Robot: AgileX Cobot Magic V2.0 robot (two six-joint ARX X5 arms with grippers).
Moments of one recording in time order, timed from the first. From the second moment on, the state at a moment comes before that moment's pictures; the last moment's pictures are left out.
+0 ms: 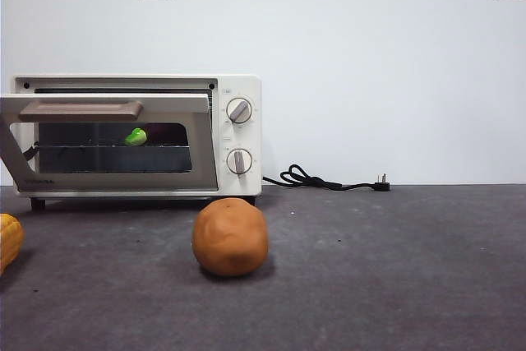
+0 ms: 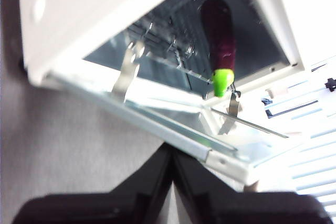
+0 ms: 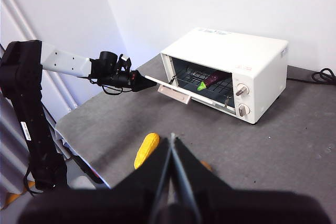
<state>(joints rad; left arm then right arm) 0.49 1.84 1.16 -0.20 1.17 -0.10 0.81 0.87 1.96 -1.35 -0.03 0.15</state>
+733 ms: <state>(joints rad) 0.42 1.84 1.33 -0.23 1.06 -0.10 0.81 0.87 1.96 -1.35 -0.03 0.17</state>
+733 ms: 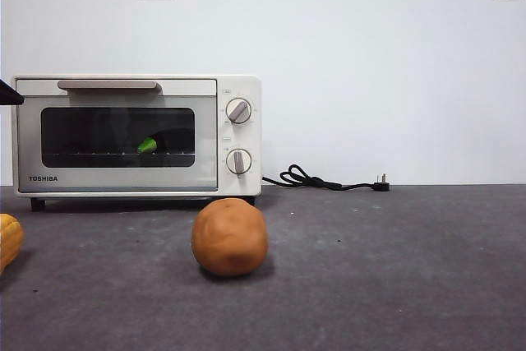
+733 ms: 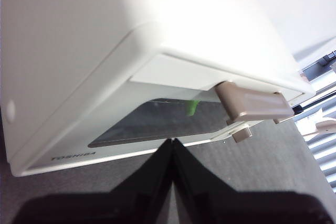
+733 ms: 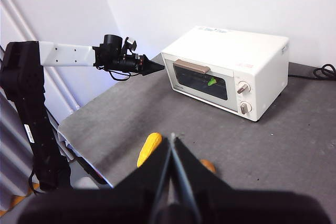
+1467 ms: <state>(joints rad) 0.26 1.42 1.34 -0.55 0.74 -0.07 0.81 0.87 1.96 -1.35 -0.03 0.17</state>
